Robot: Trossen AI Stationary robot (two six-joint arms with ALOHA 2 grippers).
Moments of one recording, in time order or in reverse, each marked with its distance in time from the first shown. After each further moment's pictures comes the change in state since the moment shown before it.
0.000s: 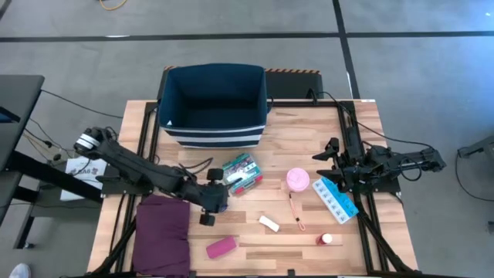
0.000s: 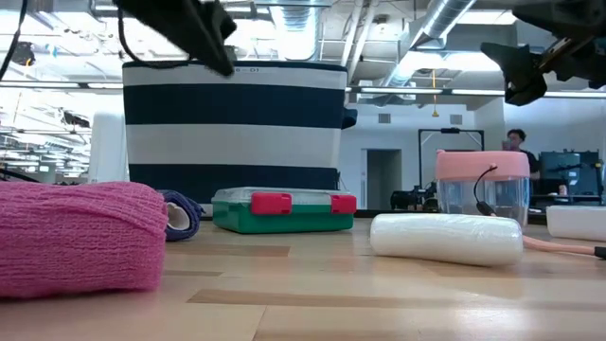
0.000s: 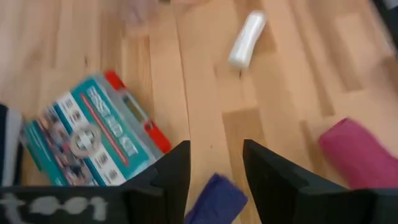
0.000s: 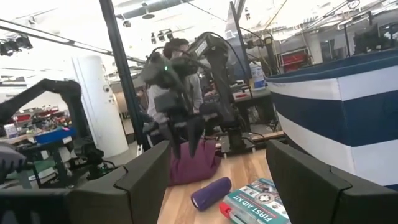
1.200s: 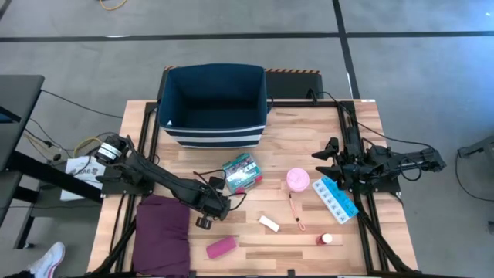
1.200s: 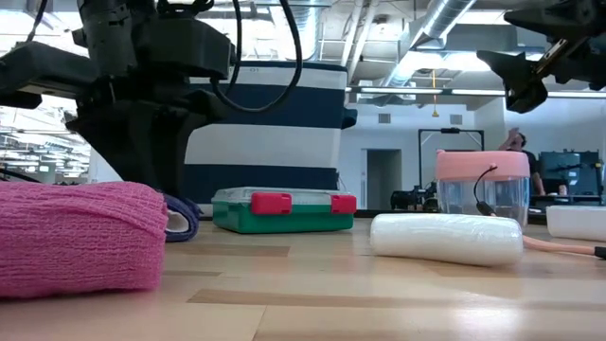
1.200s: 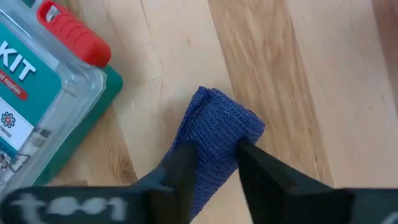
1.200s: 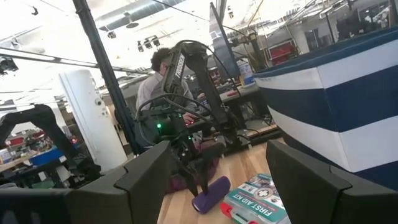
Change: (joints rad) left arm 0.009 0.265 0.000 -0.182 0.071 0.075; right arm 0.000 0.000 0.000 -0.007 0.059 0.105
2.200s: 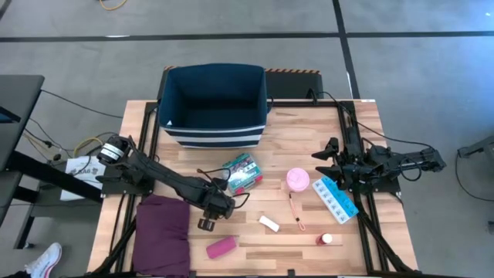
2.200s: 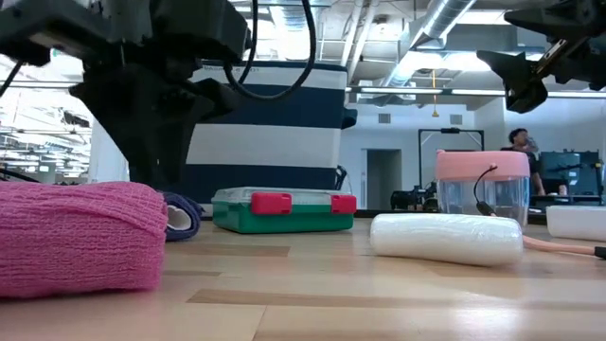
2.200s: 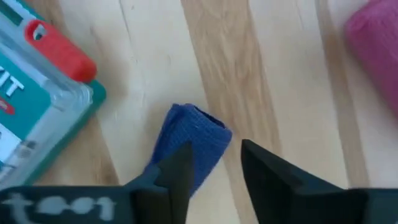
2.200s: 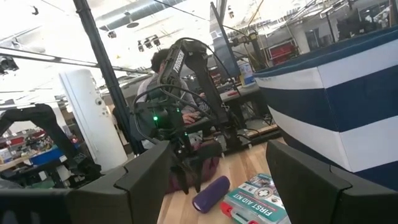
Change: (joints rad) left arm 0.017 0.008 0.116 -0.082 0.112 -0.039; right arm 0.000 0.000 0.000 -0.001 -0.003 0.000
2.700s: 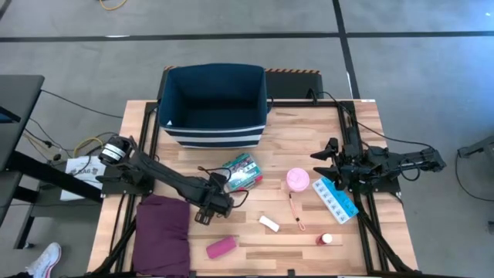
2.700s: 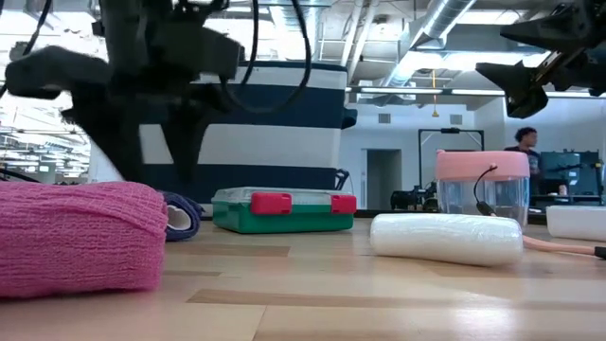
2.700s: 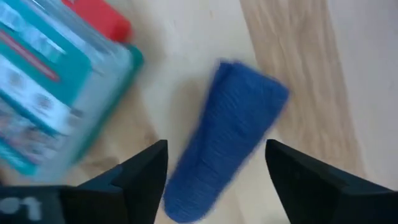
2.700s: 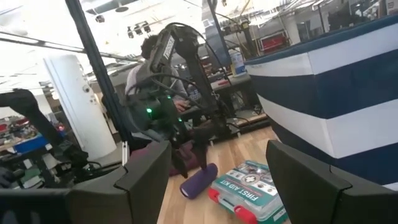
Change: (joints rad) left arm 0.007 0.016 -0.012 -0.094 -0.112 0.109; right arm 0.000 0.000 0.000 -0.060 0.022 -0.025
